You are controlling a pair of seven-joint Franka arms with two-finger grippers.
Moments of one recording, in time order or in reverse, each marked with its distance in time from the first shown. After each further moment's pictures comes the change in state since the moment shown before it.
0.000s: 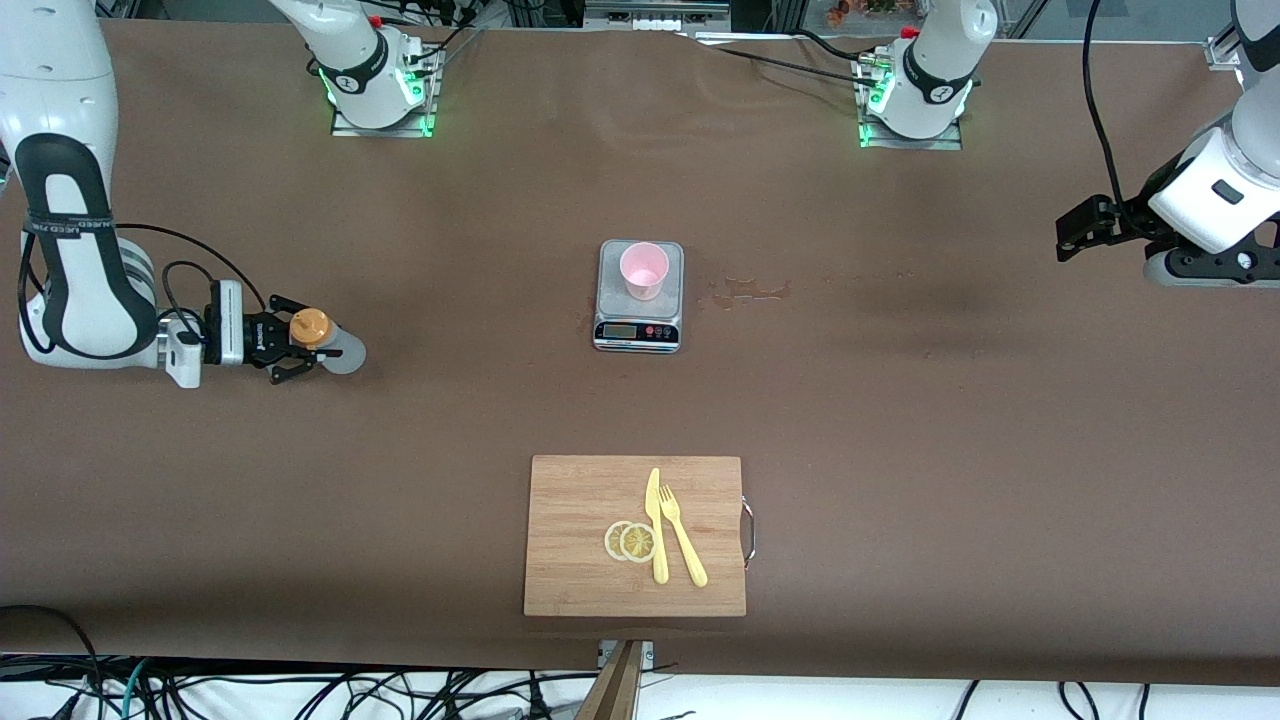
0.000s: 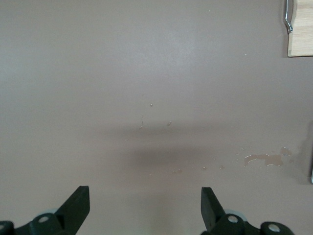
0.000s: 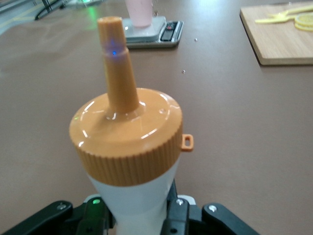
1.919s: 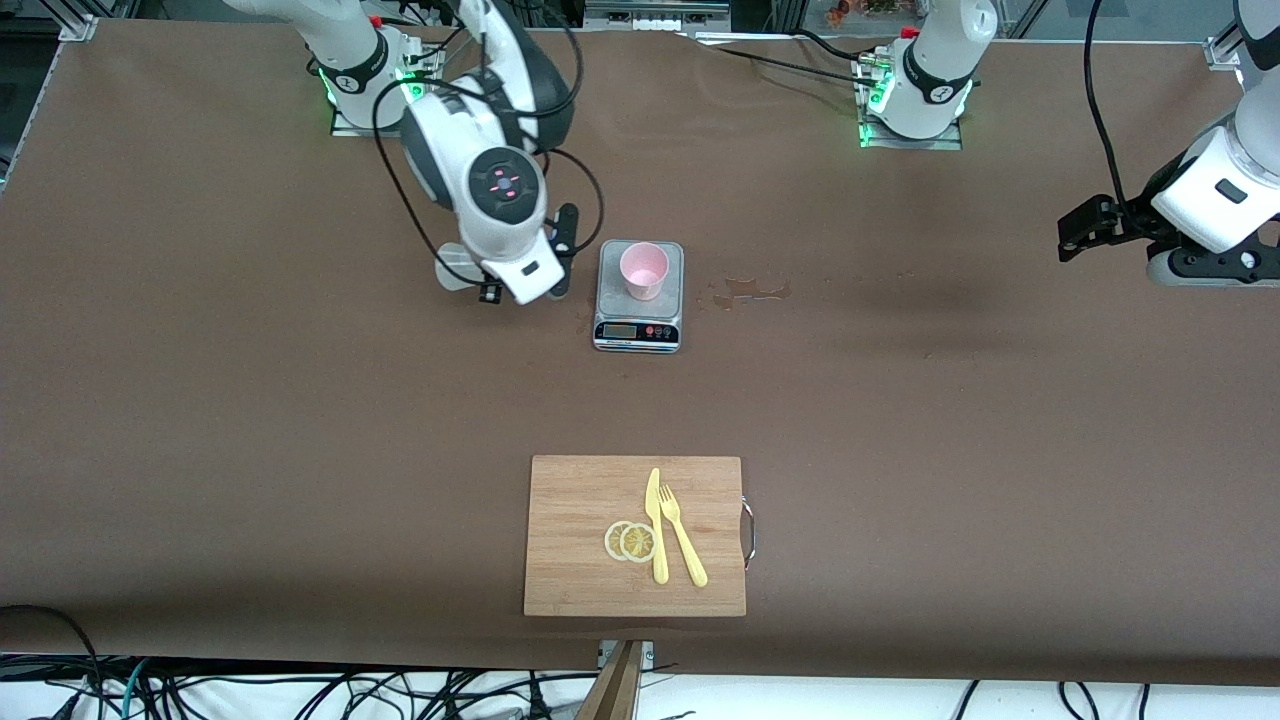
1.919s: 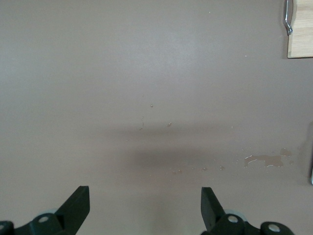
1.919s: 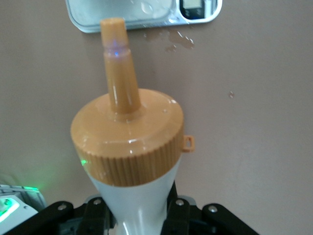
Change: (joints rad) left arm 0.002 0.001 0.002 0.004 0.000 0.000 0.000; right arm 1.043 -0.189 -0.119 0.146 -0.836 -0.015 1.581
